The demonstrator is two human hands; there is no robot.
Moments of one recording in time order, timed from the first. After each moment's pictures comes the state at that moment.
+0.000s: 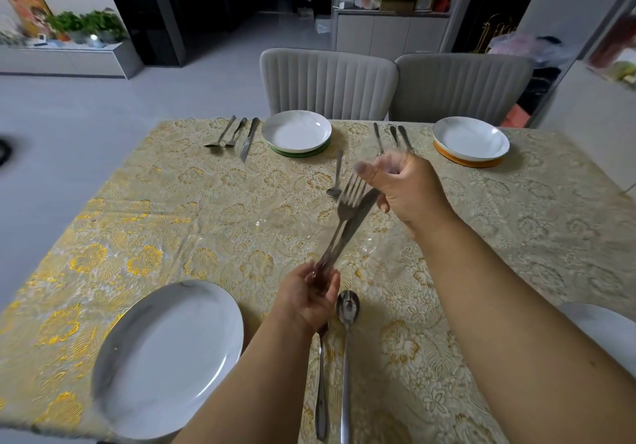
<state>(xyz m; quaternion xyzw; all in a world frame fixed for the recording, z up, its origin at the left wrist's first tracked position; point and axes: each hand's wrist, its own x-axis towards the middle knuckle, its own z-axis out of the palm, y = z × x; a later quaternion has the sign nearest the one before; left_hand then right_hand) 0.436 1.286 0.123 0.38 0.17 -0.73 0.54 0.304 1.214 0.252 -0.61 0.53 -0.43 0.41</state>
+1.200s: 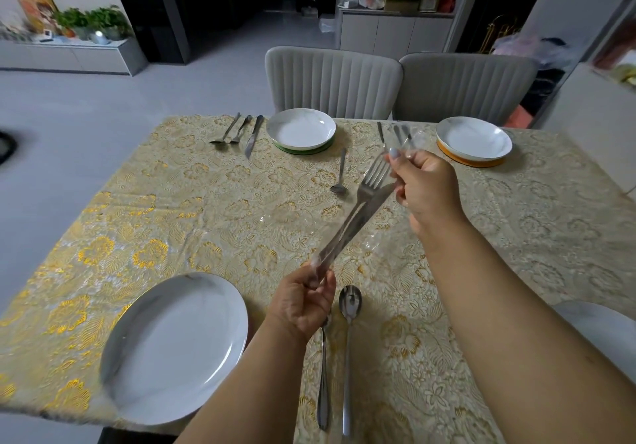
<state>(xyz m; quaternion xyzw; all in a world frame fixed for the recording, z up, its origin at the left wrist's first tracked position) 0.444 1.308 0.124 0.33 0.13 -0.72 0.60 0.299 1.216 0.248 -0.49 0.53 -0.53 0.44</state>
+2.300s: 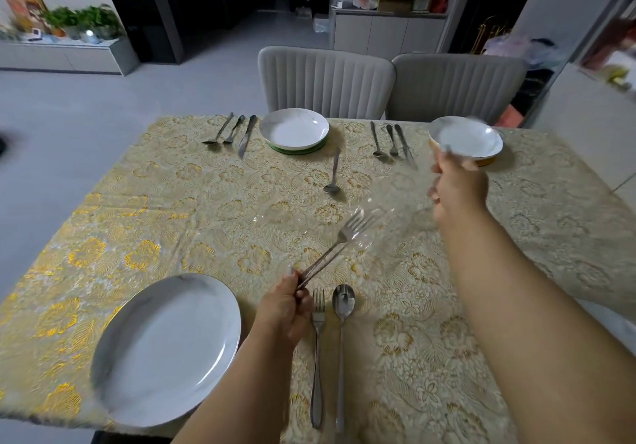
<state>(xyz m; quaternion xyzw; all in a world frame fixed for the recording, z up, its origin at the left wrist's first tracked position) 0.450 1.311 0.098 0.44 0.07 -0.65 0.61 0.250 1.180 0.233 -0.30 0.61 -0.60 0.42</state>
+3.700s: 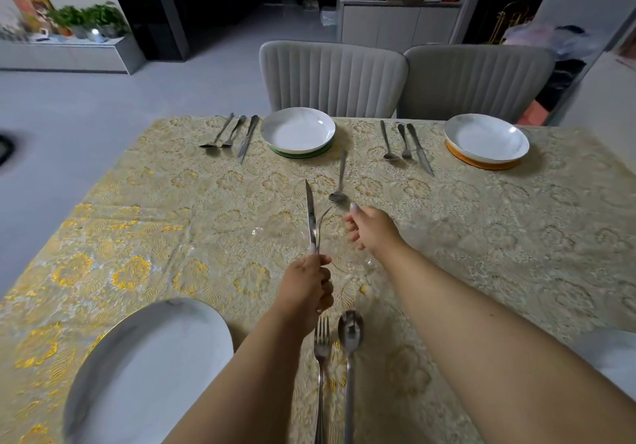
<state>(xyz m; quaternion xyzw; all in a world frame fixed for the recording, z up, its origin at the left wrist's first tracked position) 0.440 1.255 0.126 0.55 -0.18 -0.64 0.50 0.326 1.148 0.129 -0.57 0.61 -0.27 0.48</state>
